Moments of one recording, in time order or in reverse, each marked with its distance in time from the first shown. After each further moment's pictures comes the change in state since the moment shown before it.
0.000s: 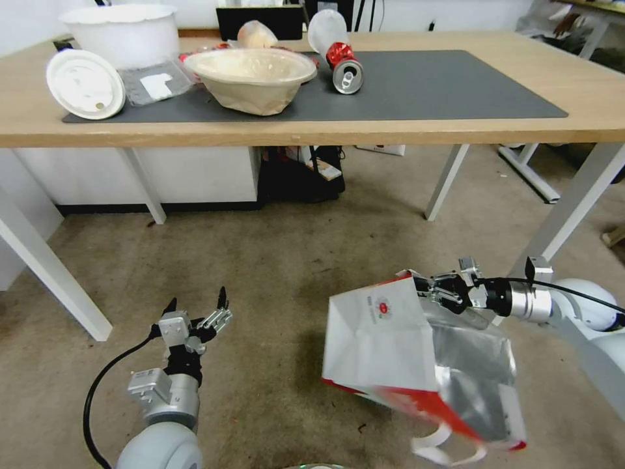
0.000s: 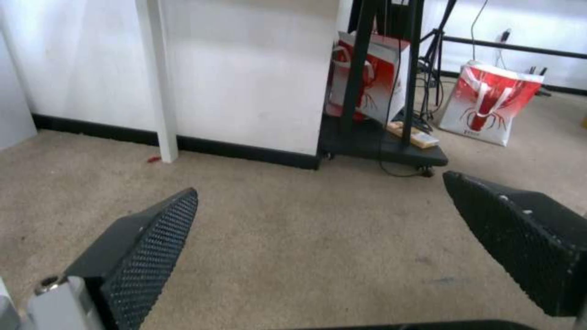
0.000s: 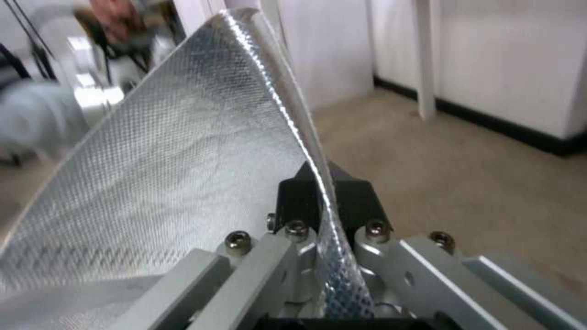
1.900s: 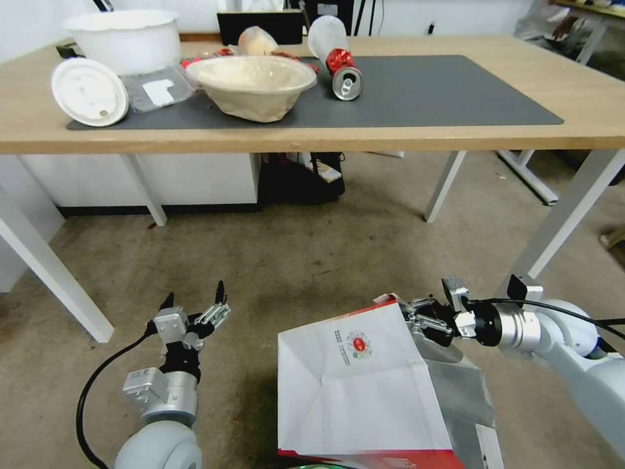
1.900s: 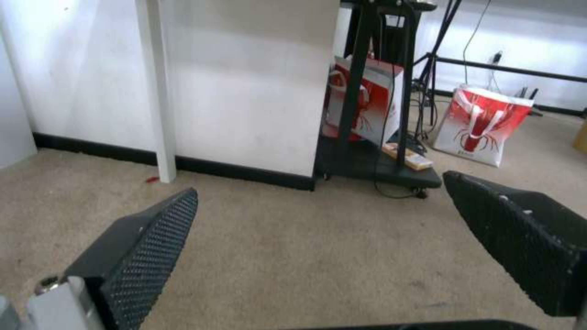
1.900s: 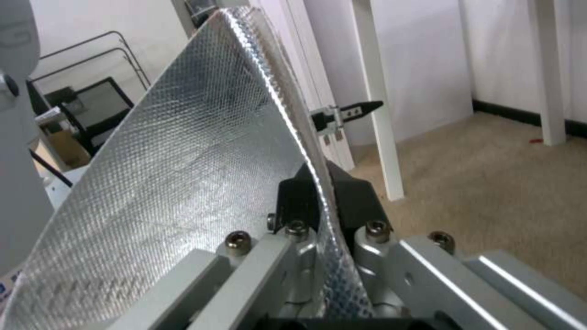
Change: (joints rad) left arm 0.001 -0.004 -0.002 -0.012 0.007 -0.036 0.007; right arm -0.130 0.013 0.009 0.187 0.097 -0.069 -0.040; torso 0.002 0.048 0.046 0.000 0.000
